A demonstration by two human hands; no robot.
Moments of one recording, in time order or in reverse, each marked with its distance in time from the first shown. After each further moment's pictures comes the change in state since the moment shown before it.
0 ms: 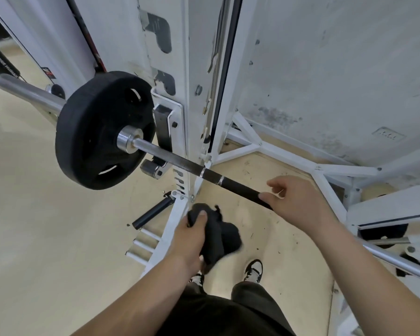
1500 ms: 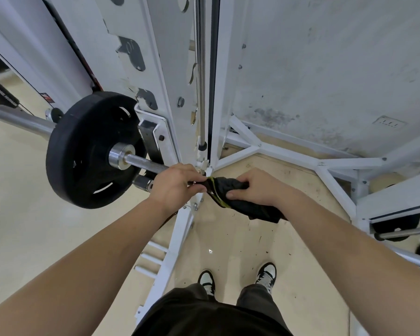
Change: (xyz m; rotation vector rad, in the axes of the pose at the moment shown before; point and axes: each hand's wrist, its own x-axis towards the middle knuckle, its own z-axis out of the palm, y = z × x) left_hand 0.075 0.123 0.005 1.349 -0.168 1.207; right_hand 0.071 -0.016 0.022 0.094 -0.415 -0.176
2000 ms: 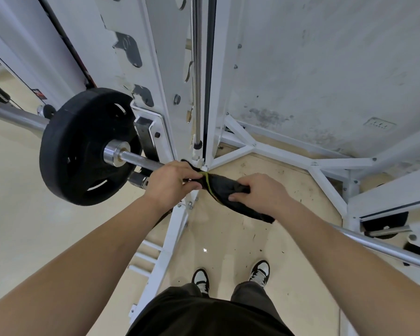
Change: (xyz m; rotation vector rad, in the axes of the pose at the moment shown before) left_hand -0.001 -0.002 0.001 0.002 0.012 0.008; right_hand -0.026 0.005 0.013 -0.195 0.182 0.063
